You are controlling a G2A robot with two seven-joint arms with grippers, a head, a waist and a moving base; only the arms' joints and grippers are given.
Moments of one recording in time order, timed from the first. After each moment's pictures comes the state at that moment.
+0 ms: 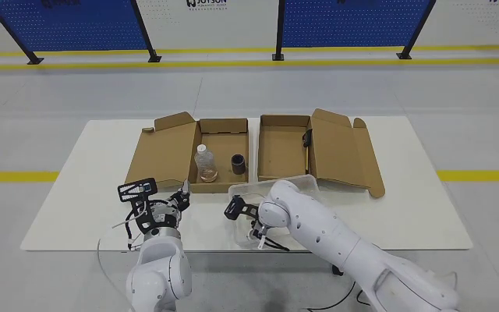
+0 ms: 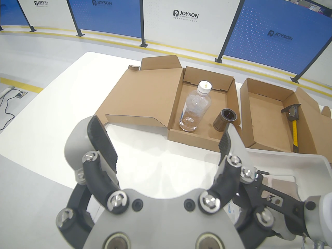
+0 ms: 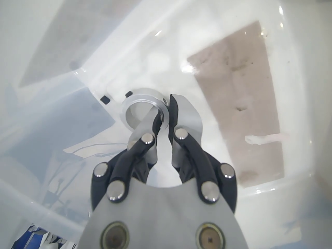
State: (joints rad) left arm 1.73 -1.52 -1.39 -2.21 1.64 0.45 -0.54; right arm -0.66 -1.47 0.44 -1.05 -0.81 -0.28 1.21
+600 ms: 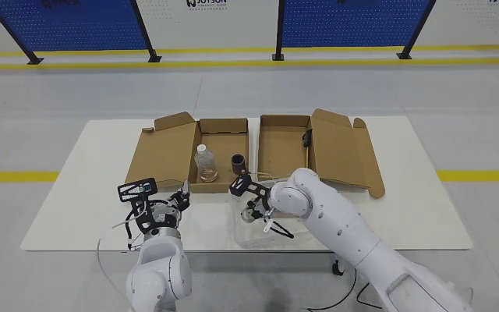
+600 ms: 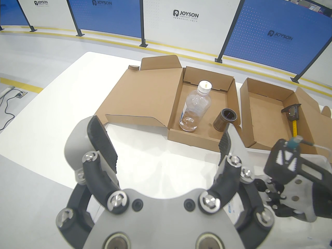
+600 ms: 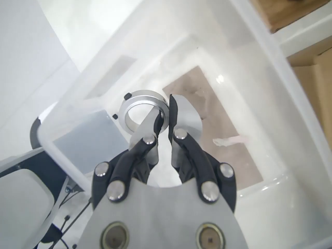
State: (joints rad) left arm 1.73 -1.52 -1.39 -2.21 1.64 0.45 -0.54; right arm -0.75 -1.37 0.70 -1.23 -0.76 -0.33 1.06
